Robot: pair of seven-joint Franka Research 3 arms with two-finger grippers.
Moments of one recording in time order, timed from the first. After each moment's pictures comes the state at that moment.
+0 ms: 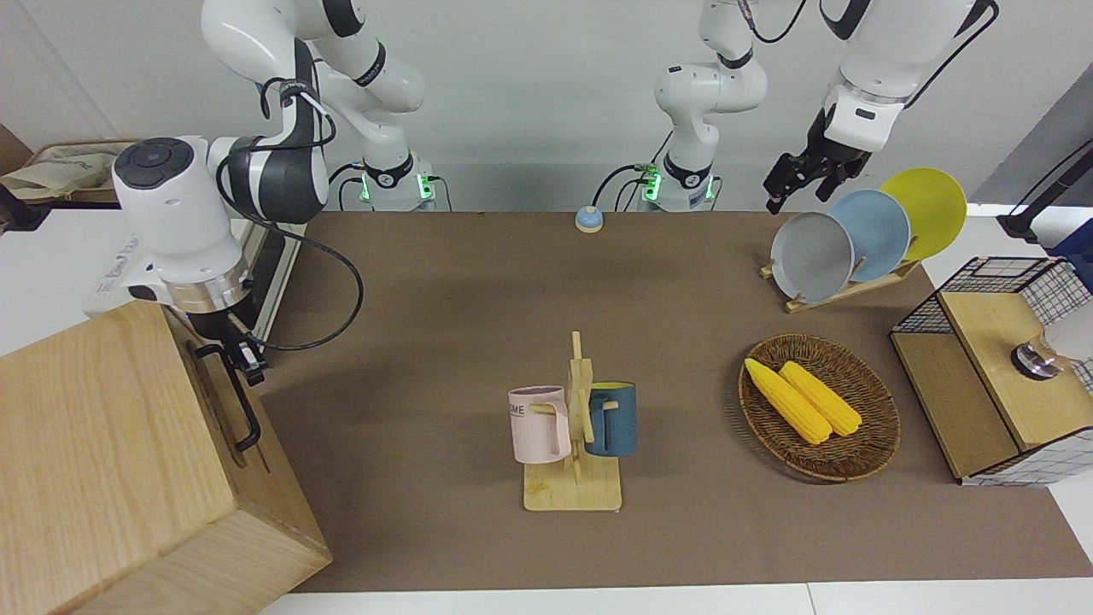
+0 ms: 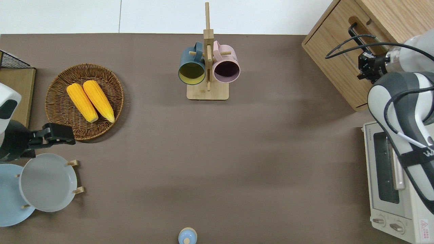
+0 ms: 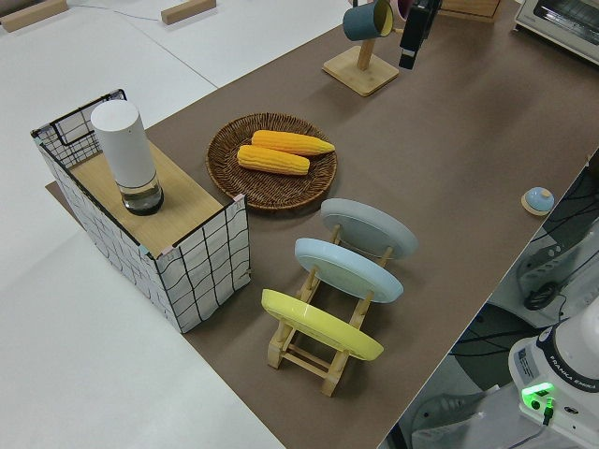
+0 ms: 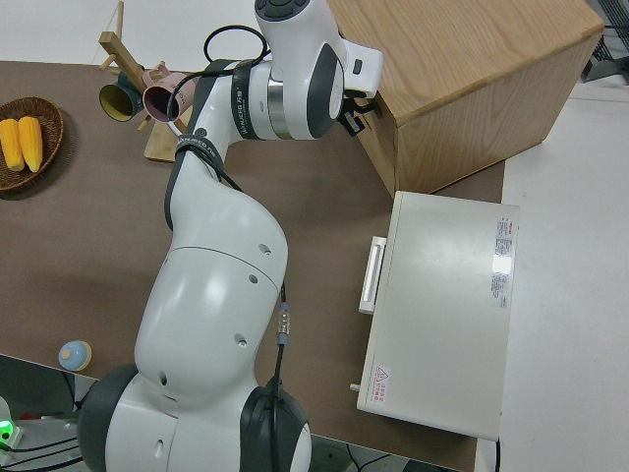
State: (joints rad) left arm 0.02 -0.13 -0.07 -1.71 -0.04 1.56 -0.33; right arm -0.18 0.38 0.15 -1.46 -0.16 2.01 0.89
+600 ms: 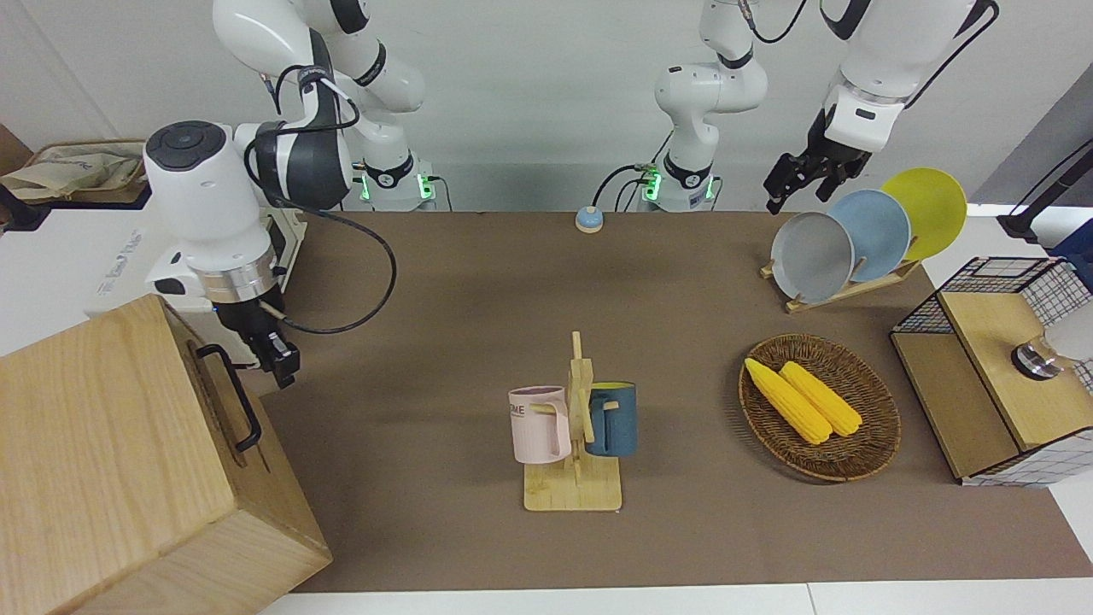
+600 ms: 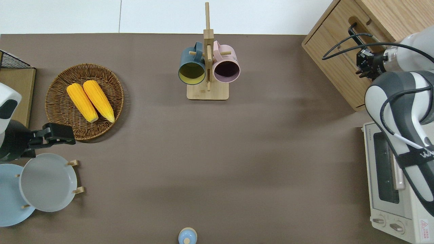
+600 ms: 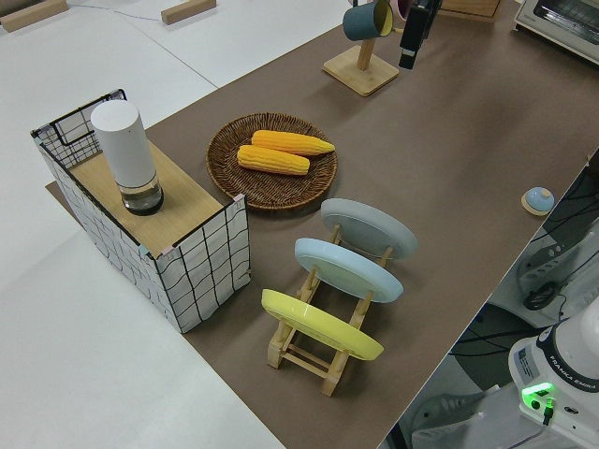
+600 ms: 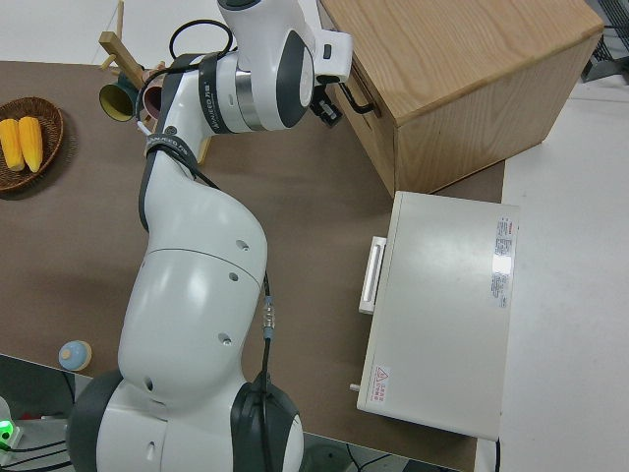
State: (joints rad) left arm 0.02 -0.13 -0.07 -1.71 -0.04 1.56 -0.33; right arm -0.17 0.36 0.23 -1.44 -0.18 1.97 0.82
